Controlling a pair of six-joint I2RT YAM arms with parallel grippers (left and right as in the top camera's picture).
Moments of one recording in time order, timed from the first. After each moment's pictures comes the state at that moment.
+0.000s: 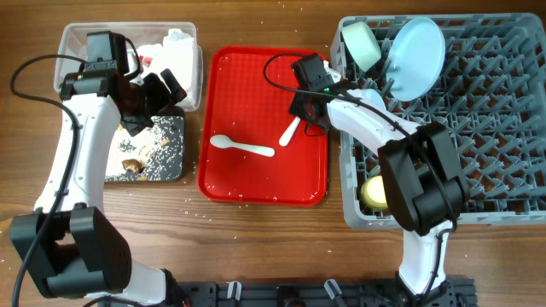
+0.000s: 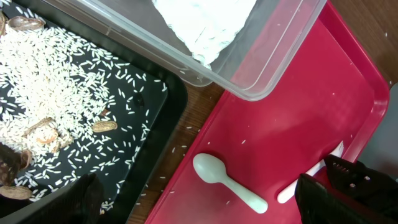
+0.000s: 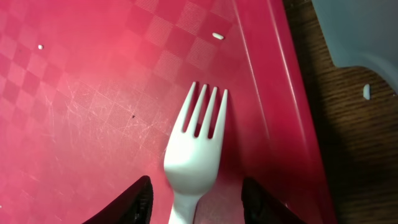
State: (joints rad) left arm 0.09 1.68 1.39 -0.92 0.23 -0.50; right arm 0.45 2.09 1.41 -0.48 0.09 0.81
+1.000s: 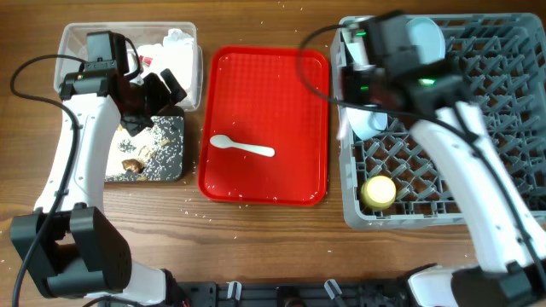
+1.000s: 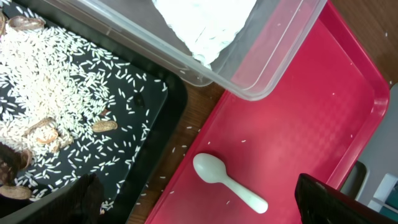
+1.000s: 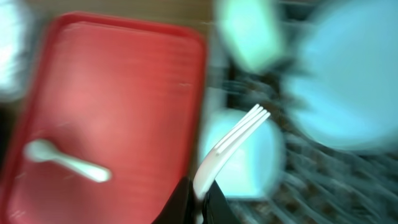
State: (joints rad) left arm 0.09 1.68 1.39 -0.92 0.23 -0.50; right arm 0.34 1.56 1.63 -1.07 0.13 0.22
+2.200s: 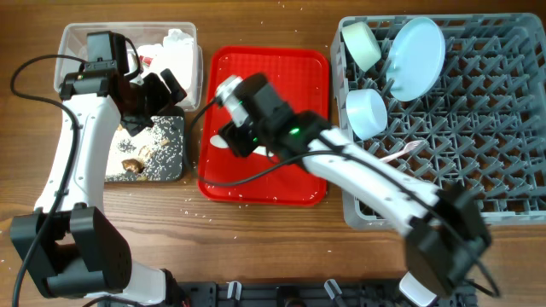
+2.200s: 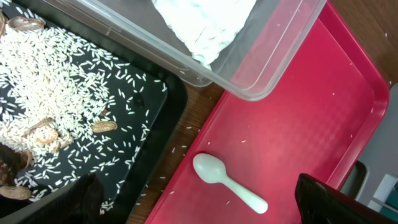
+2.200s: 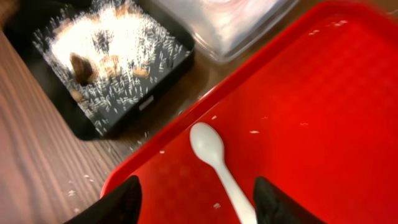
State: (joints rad) left arm 0.09 1.68 1.39 -0.92 0.23 -0.50; right arm 0.80 1.82 1.39 -0.42 -0.12 0.05
